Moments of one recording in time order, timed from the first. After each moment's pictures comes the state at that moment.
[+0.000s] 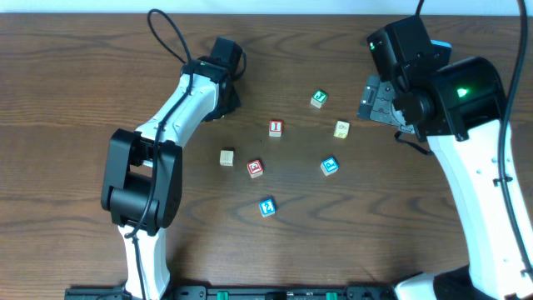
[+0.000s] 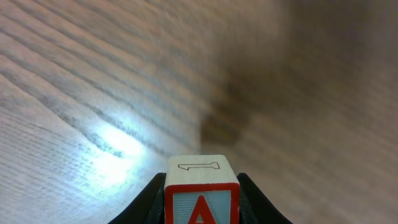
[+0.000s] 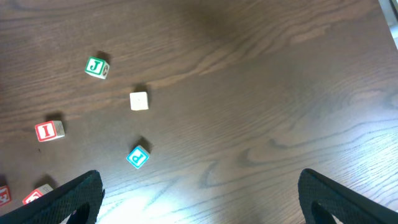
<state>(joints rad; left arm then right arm) -0.32 2.10 1.62 -0.85 -0.16 -0.67 0.38 1.61 2.01 -1.63 0.44 0.64</state>
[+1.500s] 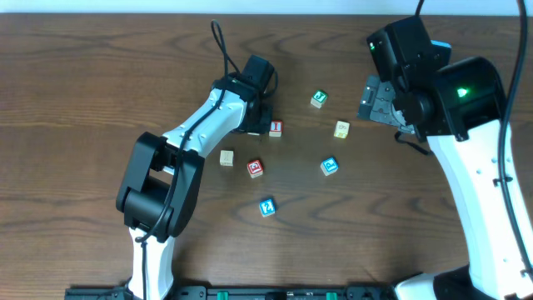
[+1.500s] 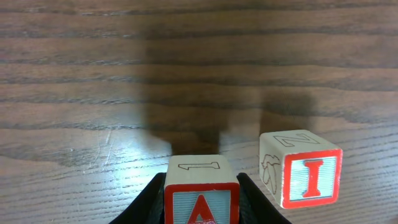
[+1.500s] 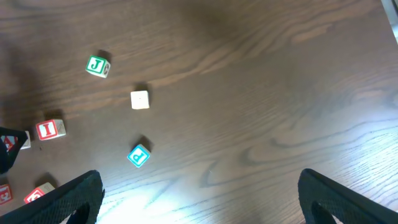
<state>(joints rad) -0.46 2.10 1.55 -0.74 0.03 -0.35 0.38 1.61 2.01 -1.63 0.44 0.64</state>
